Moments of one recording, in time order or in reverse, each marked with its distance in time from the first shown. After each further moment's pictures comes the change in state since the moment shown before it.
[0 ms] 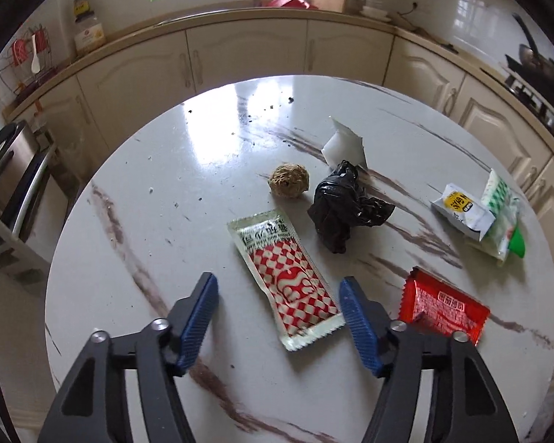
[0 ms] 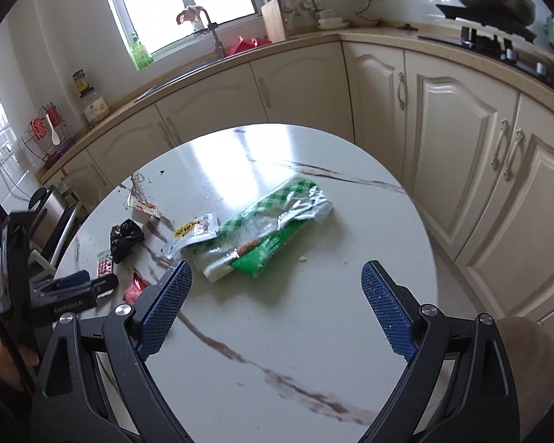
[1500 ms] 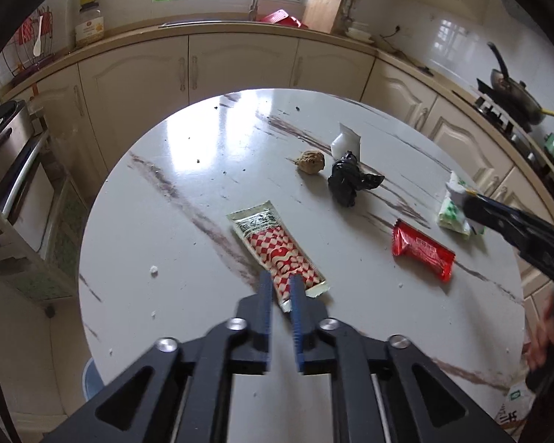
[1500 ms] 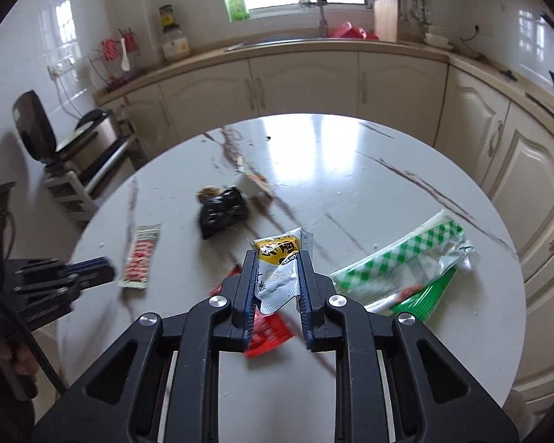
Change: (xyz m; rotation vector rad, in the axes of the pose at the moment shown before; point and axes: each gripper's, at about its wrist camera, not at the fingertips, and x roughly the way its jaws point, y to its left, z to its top) left arm -0.073 0.047 -0.052 -0.053 -0.041 -0.117; right arm 0.009 0.111 -0.010 -0.332 0.064 0.200
